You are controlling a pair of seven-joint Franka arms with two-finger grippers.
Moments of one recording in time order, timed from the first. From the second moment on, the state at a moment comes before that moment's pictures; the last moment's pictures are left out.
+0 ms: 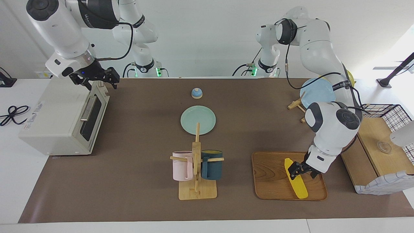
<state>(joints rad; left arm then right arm) -0.11 0.66 -0.02 -1.25 -0.06 2.12 -0.10 -0.01 0.02 0.01 -1.58 -0.04 1.43 -0.07</state>
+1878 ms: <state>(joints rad) -0.02 -0.05 -0.06 -1.64 -0.06 1.55 -0.09 0.00 0.02 0.00 -1.55 -0.04 1.44 -0.05</state>
